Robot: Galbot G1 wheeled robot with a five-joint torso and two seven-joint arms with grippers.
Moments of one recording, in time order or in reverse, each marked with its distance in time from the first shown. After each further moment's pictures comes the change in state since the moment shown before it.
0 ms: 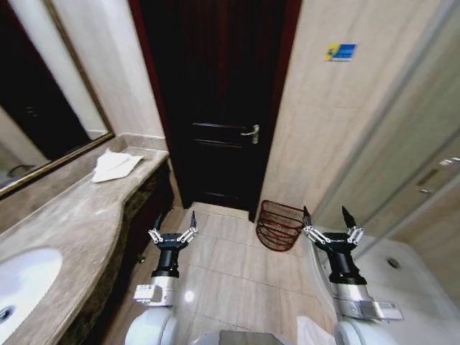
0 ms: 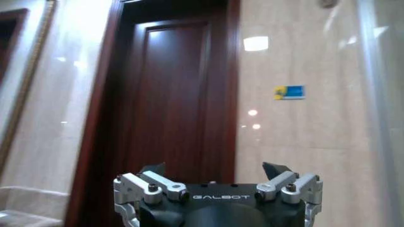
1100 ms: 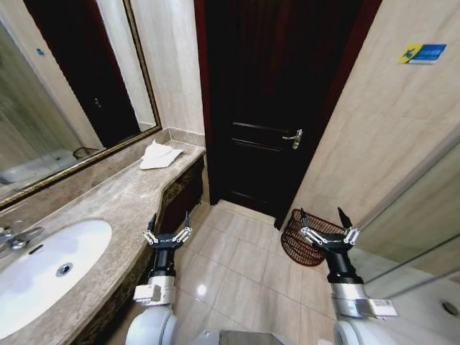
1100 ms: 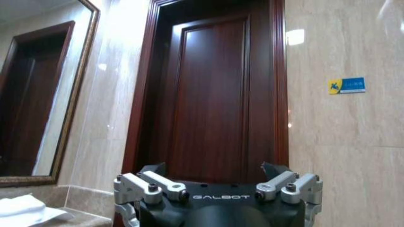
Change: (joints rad) left arm -0.008 0.000 -0.013 0.020 0.038 -0.016 -0.034; right arm 0.007 0.000 -0.006 -0.022 -0.002 0.012 -0.004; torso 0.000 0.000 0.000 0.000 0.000
